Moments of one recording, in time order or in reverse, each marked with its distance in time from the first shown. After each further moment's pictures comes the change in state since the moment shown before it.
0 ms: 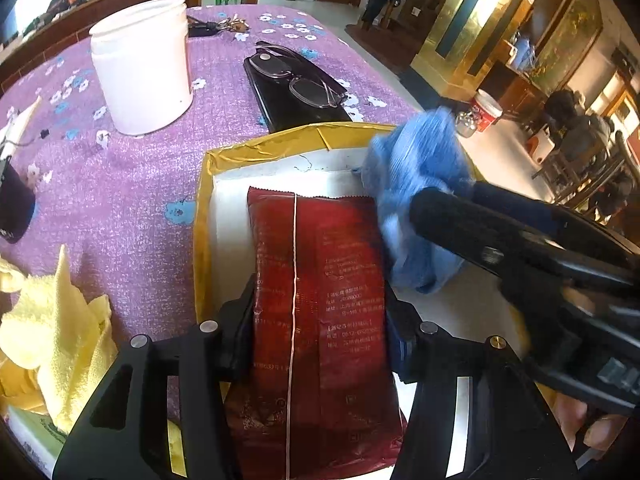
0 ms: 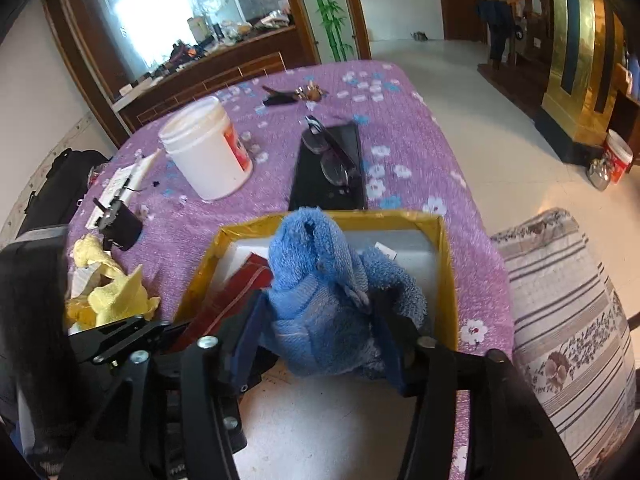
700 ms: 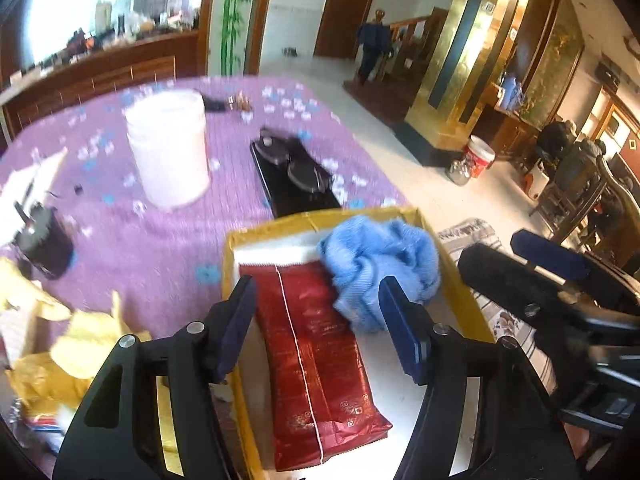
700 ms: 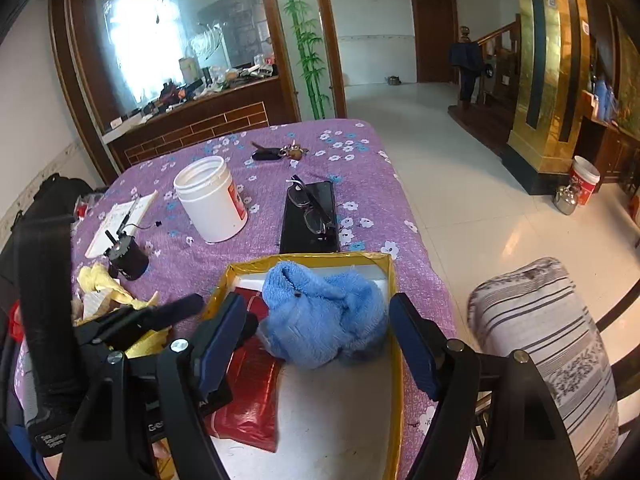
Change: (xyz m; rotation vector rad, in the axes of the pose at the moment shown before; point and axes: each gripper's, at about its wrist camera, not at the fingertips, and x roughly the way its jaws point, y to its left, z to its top) left arm -0.067 -0.014 0.004 0.031 -0.247 0.027; right arm -0.060 0.012 -0.004 0.022 -0.153 -0.111
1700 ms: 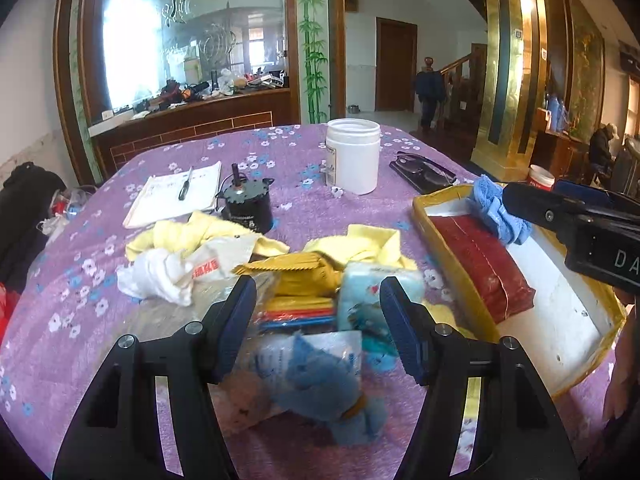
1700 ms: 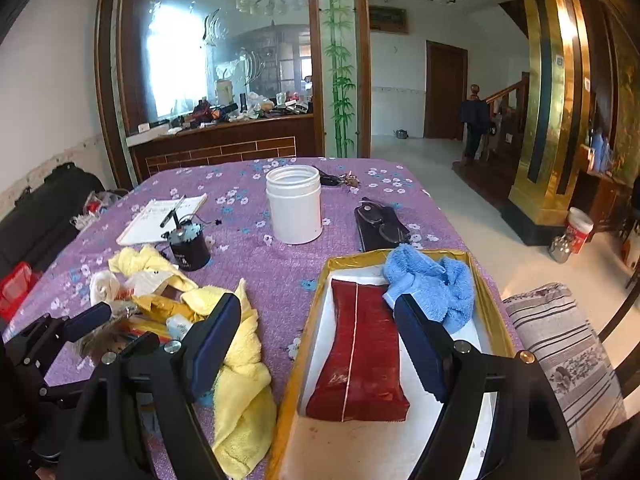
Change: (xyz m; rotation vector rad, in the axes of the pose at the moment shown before) left arm -0.111 0.123 -0.122 0.041 -0.224 0.275; right arm -0.034 0.130 -0.066 -0.130 -0.180 -0.030
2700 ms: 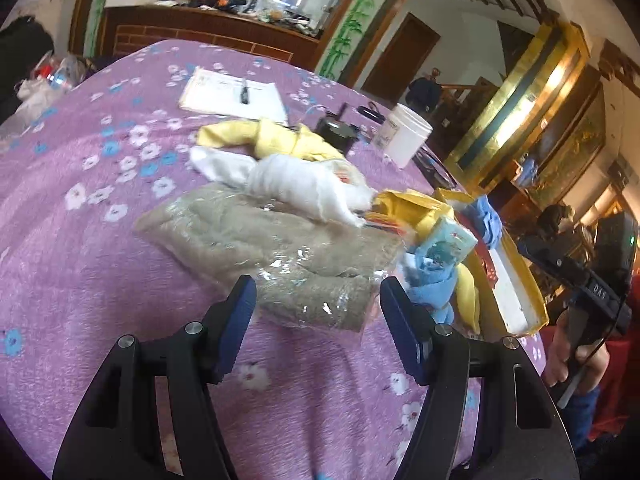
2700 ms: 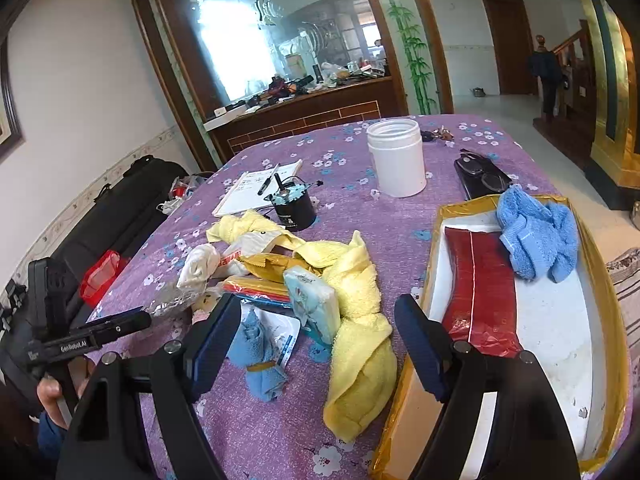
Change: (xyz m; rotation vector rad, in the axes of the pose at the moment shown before) left arm -0.043 0.177 -0.054 -0.364 0.180 -0.270; right arm -0.003 0.022 -0.023 0.081 0.104 0.364
